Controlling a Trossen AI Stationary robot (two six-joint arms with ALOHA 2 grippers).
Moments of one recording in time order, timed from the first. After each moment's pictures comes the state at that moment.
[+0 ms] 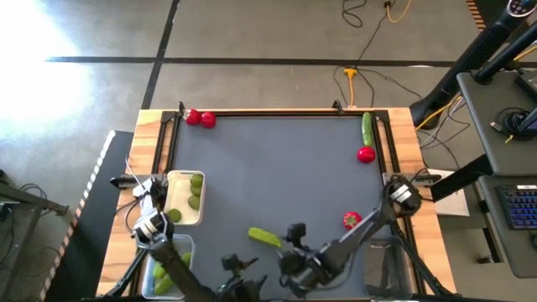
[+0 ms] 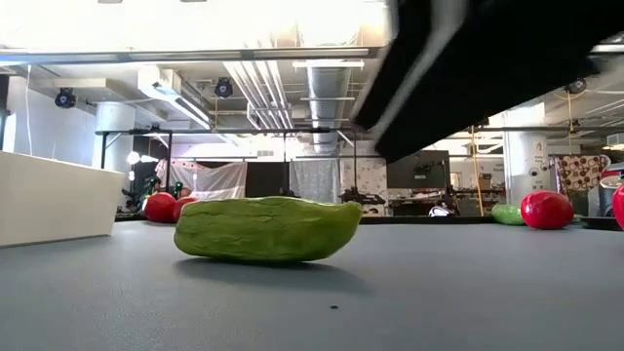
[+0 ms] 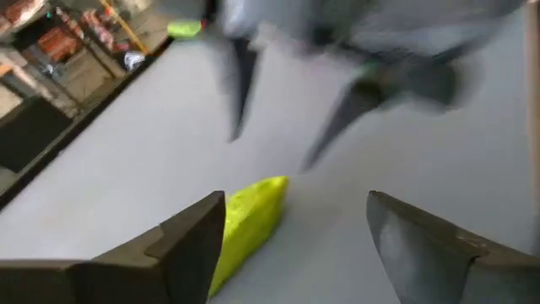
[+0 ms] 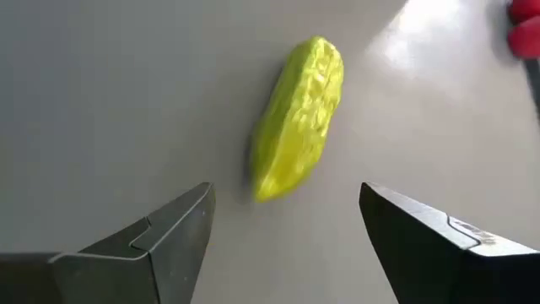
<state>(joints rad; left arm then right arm) -0.89 2.37 2.03 -1.19 -1.11 -1.16 0.66 2.12 1.61 -0.68 0.69 0.36</state>
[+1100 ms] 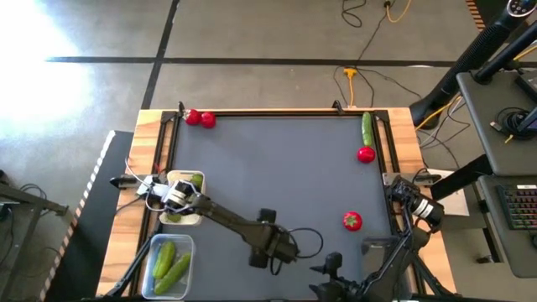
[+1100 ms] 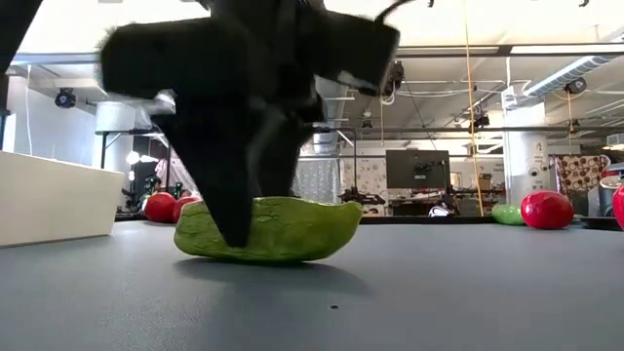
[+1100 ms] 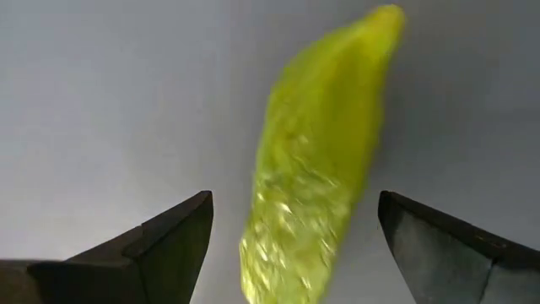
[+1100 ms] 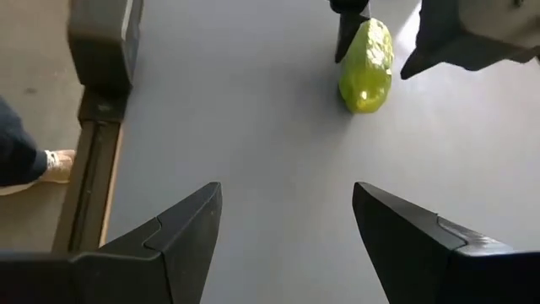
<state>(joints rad) -0.43 2.35 2.00 -1.24 -0.18 -0.25 0.99 2.11 1.56 -0.78 0.84 0.80</state>
